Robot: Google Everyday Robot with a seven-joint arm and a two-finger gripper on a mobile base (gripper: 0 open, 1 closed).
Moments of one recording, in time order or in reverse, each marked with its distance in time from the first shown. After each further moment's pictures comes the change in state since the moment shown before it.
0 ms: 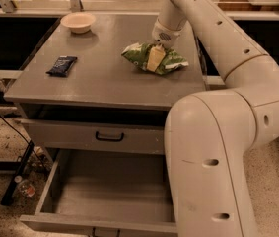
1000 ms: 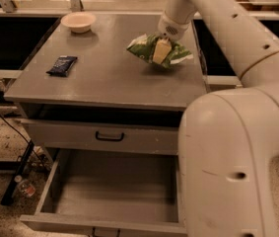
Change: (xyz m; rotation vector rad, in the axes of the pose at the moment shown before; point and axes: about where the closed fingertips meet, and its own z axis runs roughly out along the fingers) arm 0.005 -0.004 -0.035 0.081 -0.030 -0.015
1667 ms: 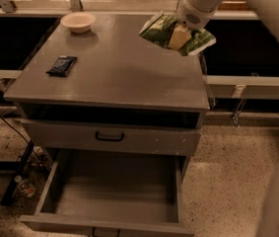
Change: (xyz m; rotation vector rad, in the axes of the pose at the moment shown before) arm 0.017 0.023 -0.098 0.253 -0.044 -0.011
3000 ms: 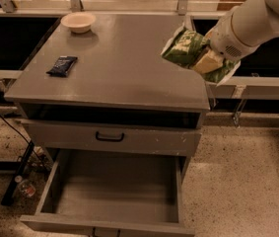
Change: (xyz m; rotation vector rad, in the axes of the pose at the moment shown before) arm 0.065 0.069 -0.058 0.074 -0.129 -0.014
